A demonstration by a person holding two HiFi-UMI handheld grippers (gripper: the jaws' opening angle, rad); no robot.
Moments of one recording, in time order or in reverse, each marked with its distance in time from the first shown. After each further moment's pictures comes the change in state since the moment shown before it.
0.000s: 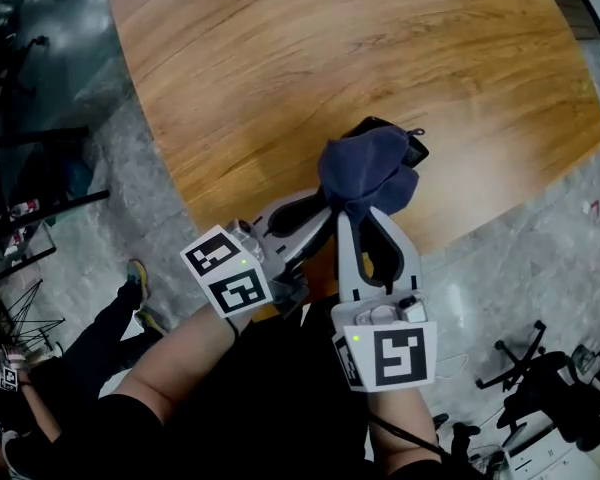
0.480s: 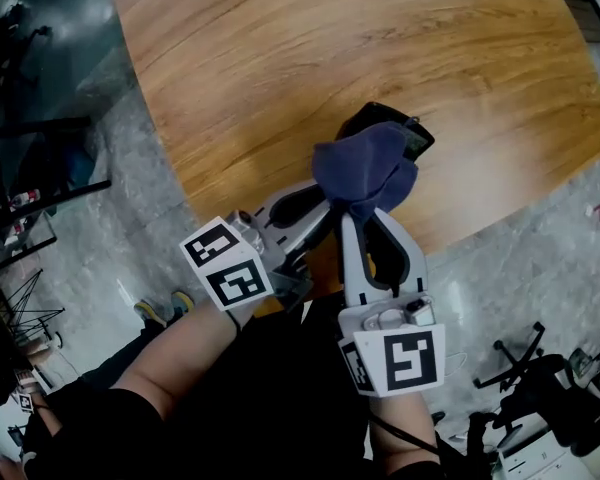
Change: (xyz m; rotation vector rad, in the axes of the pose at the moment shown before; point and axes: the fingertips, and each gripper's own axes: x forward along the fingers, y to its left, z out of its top) left arm -0.002 0.008 0.008 -0.025 -0.039 0.006; right arm 0.000 0.005 -0.005 0.039 0.003 0.037
